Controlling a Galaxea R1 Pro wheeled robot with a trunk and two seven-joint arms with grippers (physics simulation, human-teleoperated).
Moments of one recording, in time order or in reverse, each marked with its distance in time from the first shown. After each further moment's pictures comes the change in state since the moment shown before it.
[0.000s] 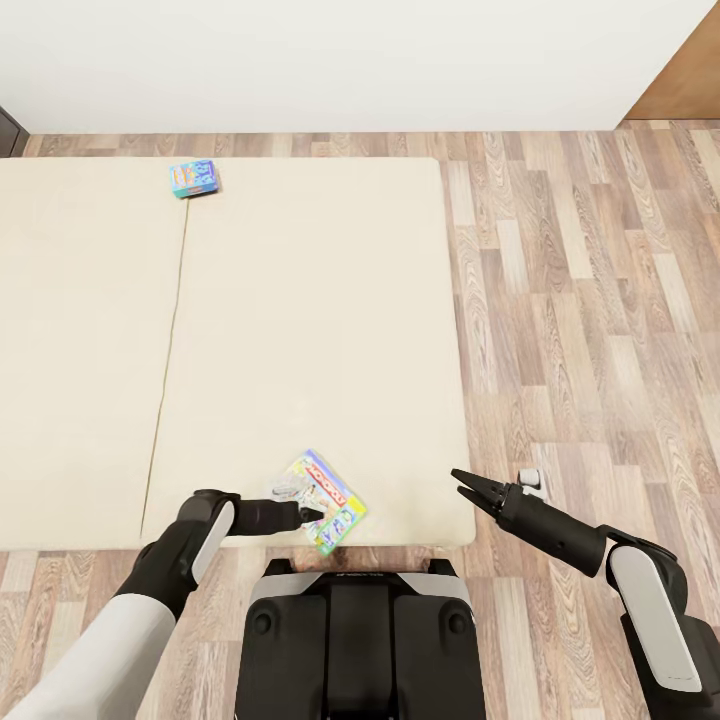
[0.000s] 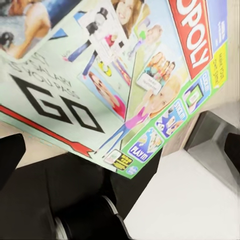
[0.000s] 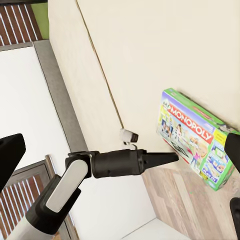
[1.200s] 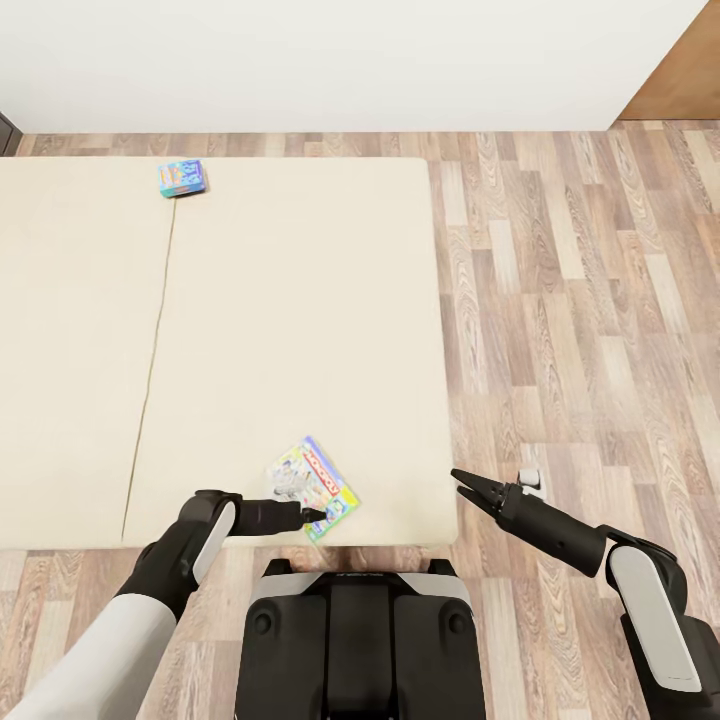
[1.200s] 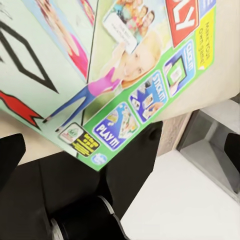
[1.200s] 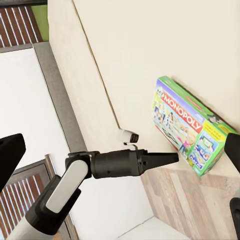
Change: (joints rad) left arm 0.000 -0.002 -0.006 0.000 -0.002 -0.002 -0.022; right arm 0.000 0.001 0.000 0.000 0.002 0.000 0.000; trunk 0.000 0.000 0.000
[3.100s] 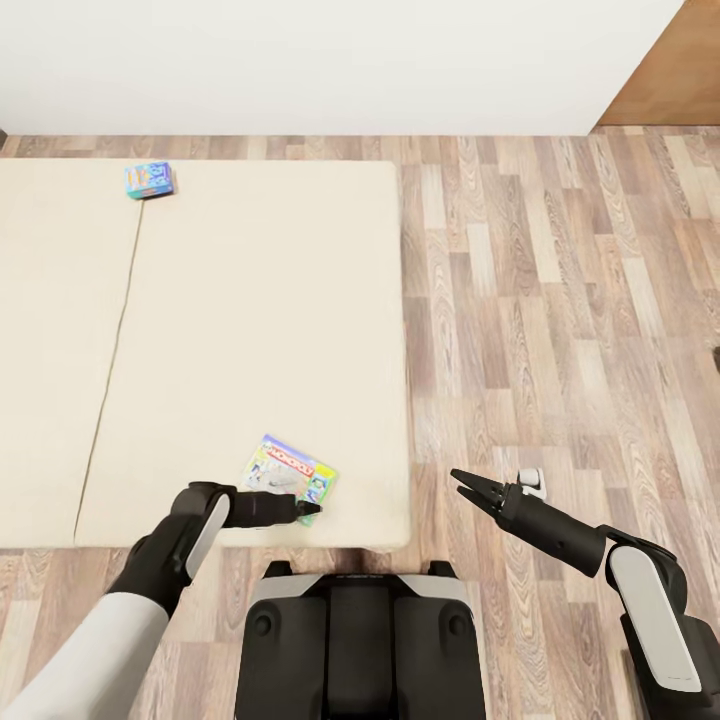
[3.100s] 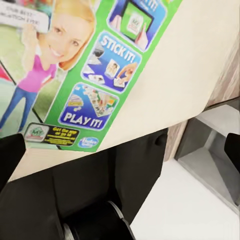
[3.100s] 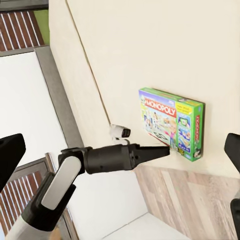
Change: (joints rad) left arm 0.001 0.022 -0.010 -0.075 -0.009 0.033 0.002; right arm 0.000 0.000 0.000 0.000 0.000 0.000 0.000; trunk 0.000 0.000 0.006
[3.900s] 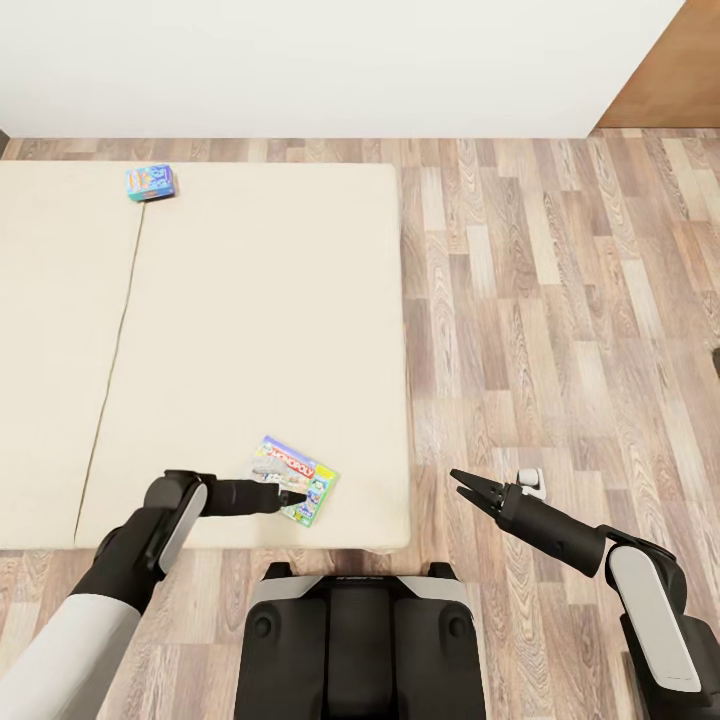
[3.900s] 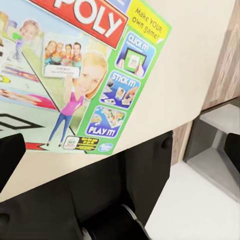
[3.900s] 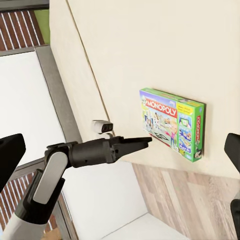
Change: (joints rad) left arm 0.008 0.086 -0.024 -0.131 -0.001 0.050 -0.073; right arm 0.000 0.000 0.002 0.001 0.002 0.000 -0.001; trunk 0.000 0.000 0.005
